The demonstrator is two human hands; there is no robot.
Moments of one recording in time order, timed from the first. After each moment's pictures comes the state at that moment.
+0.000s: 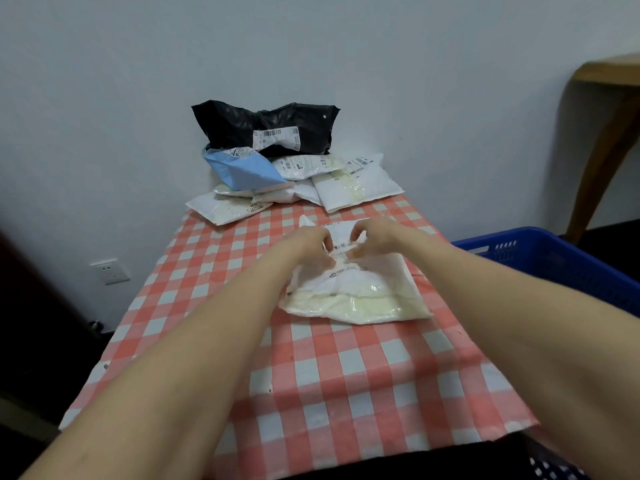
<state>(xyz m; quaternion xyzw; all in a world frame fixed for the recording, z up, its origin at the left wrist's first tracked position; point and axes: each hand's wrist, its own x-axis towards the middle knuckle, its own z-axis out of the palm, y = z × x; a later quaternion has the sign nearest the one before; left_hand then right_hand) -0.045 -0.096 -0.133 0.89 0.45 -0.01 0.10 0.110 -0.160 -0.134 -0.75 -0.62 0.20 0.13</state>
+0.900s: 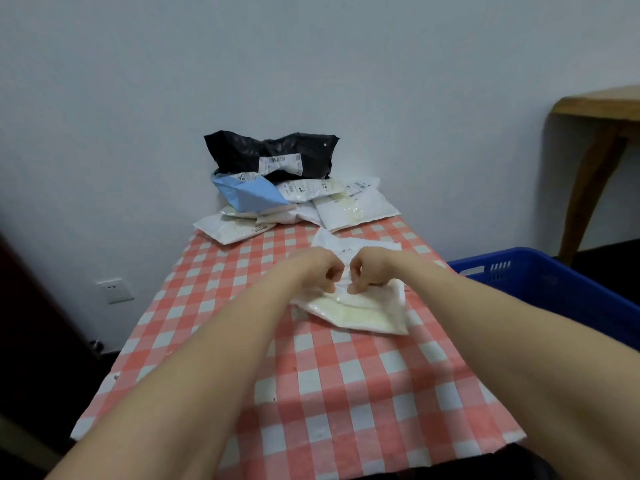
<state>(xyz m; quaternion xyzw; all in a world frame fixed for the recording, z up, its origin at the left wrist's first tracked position) -0.053 -0.123 -0.117 0.94 0.34 -0.07 0.01 0.094 -0.180 -0.129 -0.73 -0.65 0.22 0.05</state>
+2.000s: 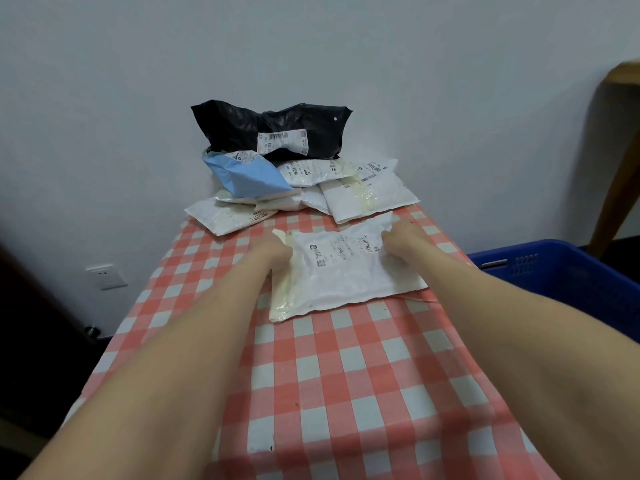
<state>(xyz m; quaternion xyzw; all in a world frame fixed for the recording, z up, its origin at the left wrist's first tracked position) -0.077 -0.039 -0.130 0.71 0.68 0.08 0.18 0.139 -0.100 -0.157 -0.86 -0.38 0.21 0.26</state>
